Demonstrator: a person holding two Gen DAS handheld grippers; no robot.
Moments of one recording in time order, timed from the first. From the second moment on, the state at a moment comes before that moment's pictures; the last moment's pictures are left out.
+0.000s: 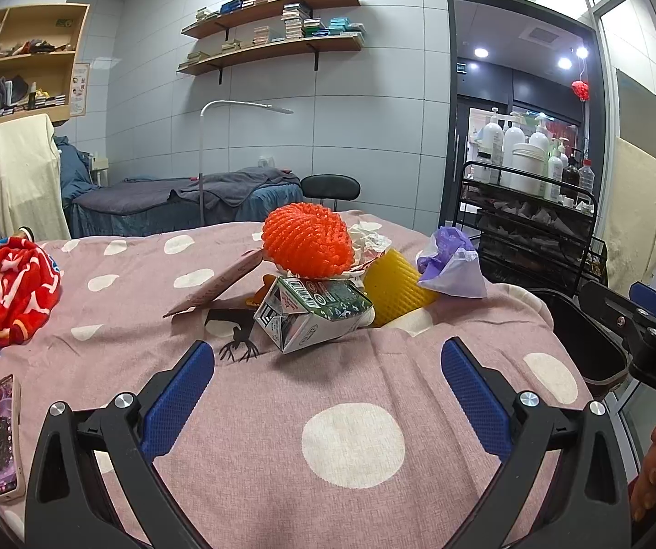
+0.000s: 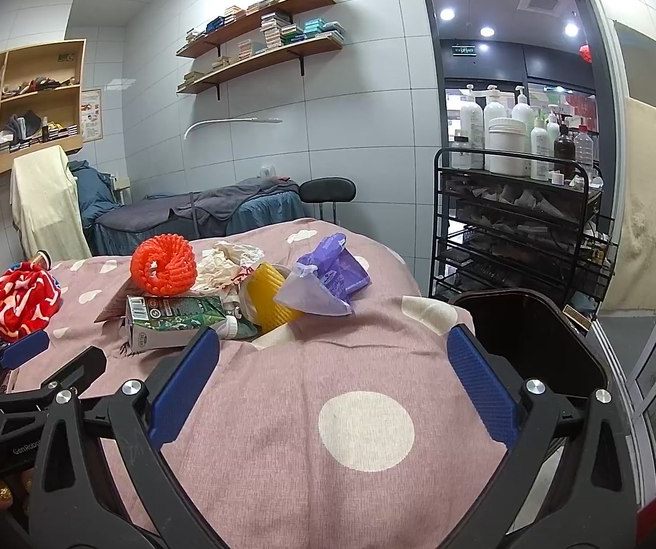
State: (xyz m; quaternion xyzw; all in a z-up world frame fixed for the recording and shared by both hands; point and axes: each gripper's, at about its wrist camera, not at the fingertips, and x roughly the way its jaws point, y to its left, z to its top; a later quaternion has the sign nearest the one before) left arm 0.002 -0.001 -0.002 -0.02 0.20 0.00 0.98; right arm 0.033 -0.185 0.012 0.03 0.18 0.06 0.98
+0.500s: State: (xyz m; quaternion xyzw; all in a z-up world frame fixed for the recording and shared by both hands) left arm 0.000 -0.004 -0.007 -0.02 0.20 0.00 0.98; right arm 0.032 -0.183 0.010 0.03 0.18 0.07 0.98
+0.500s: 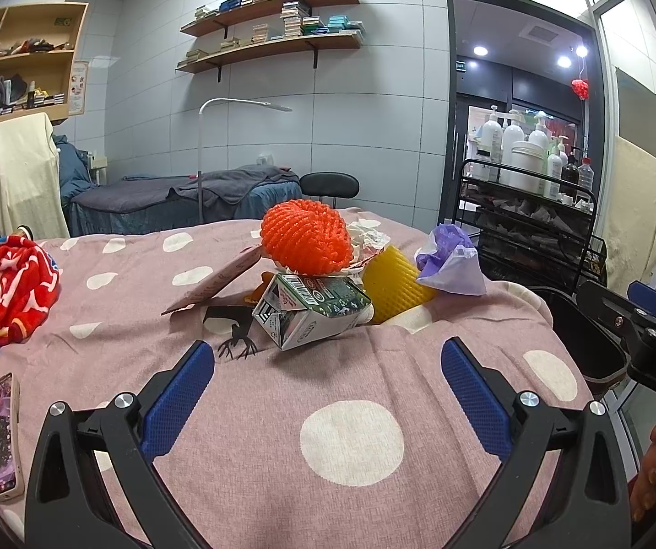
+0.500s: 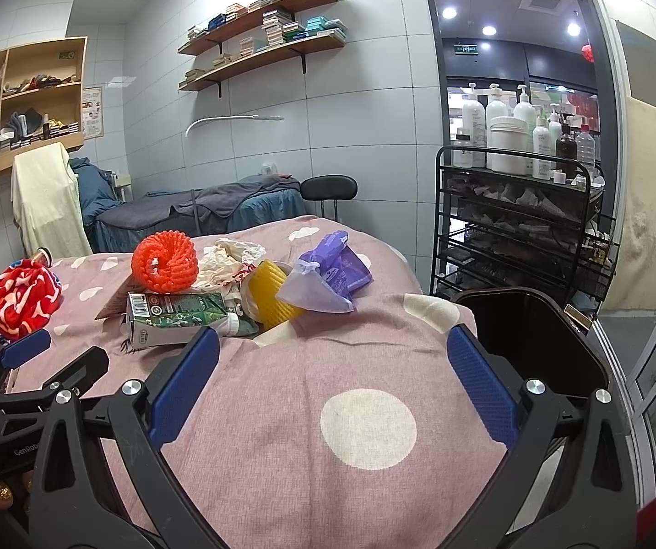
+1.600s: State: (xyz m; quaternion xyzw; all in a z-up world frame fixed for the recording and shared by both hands) left arm 0.012 0.007 -0.016 -0.04 0.24 -0.01 0.97; right arm 0.050 -0.174 0.006 0.01 0.22 0.09 0.97
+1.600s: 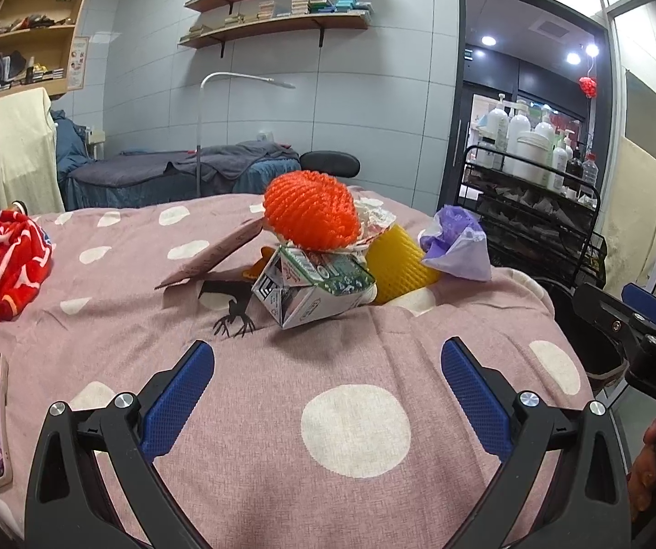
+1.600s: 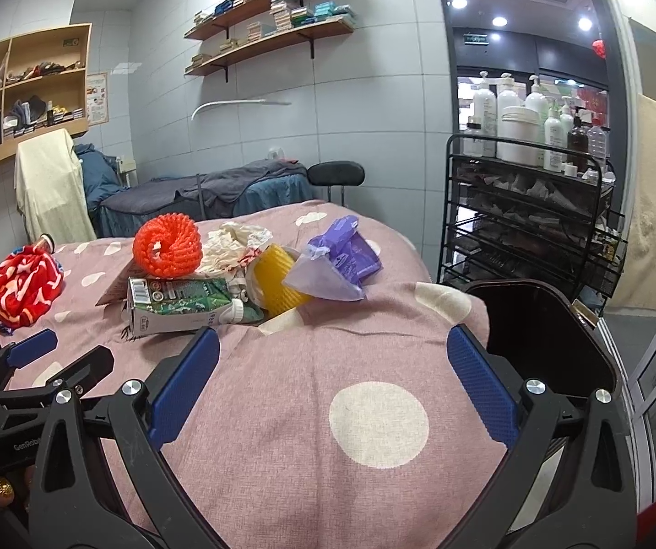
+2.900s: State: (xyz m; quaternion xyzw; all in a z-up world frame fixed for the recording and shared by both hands) left arm 0.153 0.041 0.009 -0.09 0.34 -0.05 0.93; right arm 0.169 -0.157 0.001 -0.03 0.33 0.12 0.94
